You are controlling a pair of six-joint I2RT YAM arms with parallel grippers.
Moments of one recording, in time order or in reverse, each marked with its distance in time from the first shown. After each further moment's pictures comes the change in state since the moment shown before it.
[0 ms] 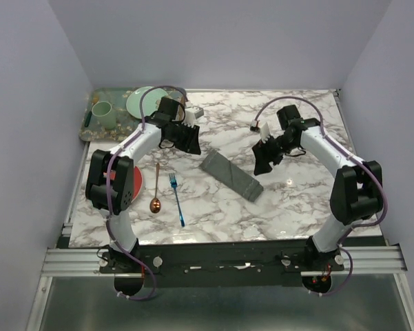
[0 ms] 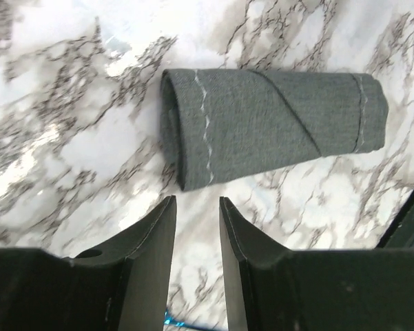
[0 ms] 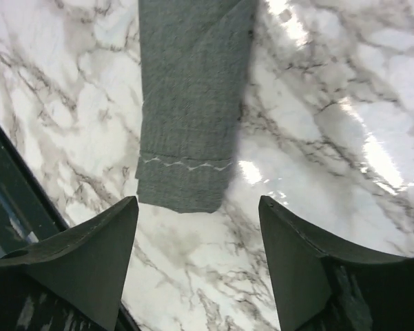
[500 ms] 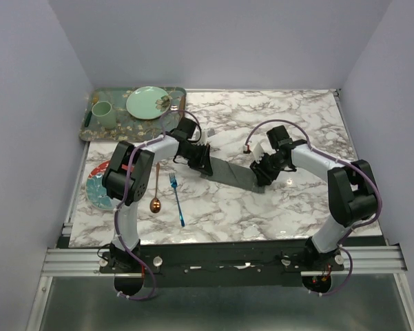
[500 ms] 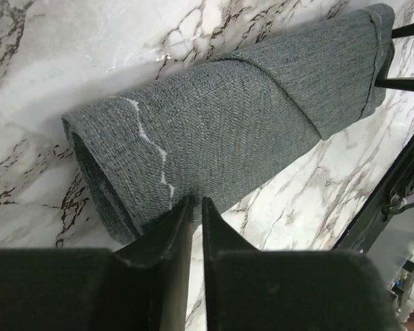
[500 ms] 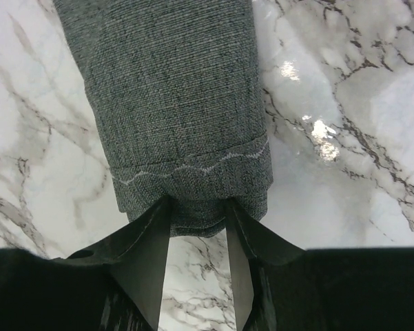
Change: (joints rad) left arm -0.095 0.131 -0.132 0.154 0.039 -0.282; right arm 0.062 -0.010 -0.257 0.310 0.242 -0.081
